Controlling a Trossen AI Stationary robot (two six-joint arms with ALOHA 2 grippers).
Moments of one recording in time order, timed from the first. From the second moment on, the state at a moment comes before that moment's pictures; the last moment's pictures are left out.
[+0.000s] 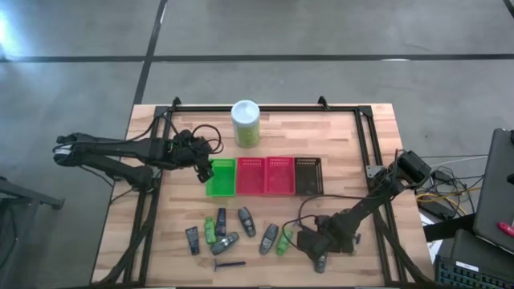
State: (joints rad) left arm 0.00 1.06 0.88 -0.84 -0.49 -0.40; right arm 0.67 1.80 1.07 -0.61 -0.15 2.36
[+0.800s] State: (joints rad) left arm 0.05 1.06 0.88 -0.04 -0.11 0.47; right arm 0.18 1.38 1.07 -0.63 0.60 1.94
